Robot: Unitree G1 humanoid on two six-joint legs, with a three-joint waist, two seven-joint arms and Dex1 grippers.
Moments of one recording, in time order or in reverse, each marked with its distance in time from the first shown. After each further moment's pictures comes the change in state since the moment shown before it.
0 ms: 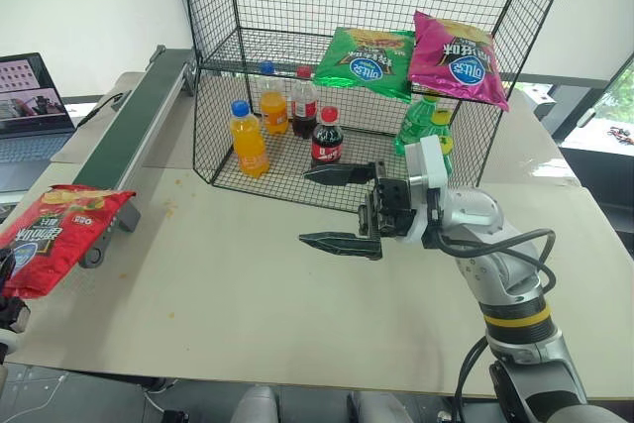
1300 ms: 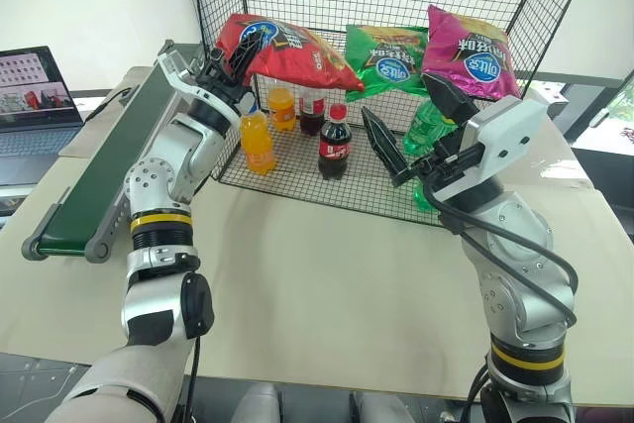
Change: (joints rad) left arm -1.330 -0.239 -0.538 0.681 0.231 0.044 -0.148; right arm 0.129 0.096 -0.141 -0.329 -0.349 0.019 -0.793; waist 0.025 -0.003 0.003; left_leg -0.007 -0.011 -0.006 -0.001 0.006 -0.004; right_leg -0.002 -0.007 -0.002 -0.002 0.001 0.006
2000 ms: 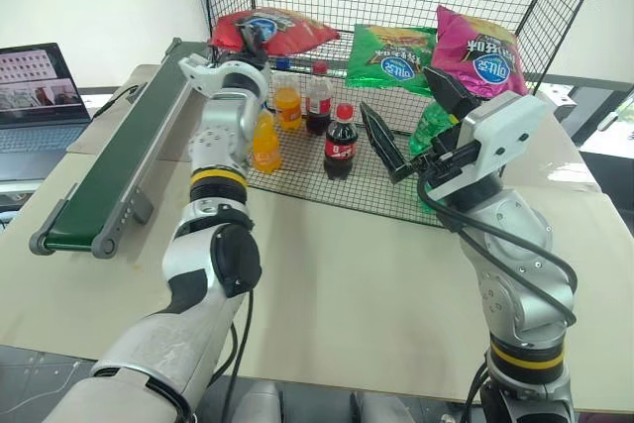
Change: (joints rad) left arm -0.289 -0.222 0.225 0.315 0.361 -0.451 0.119; right arm -0.020 -0.004 0.023 -0.015 -0.040 0.012 -0.028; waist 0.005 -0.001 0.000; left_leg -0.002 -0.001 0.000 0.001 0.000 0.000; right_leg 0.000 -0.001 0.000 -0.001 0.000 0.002
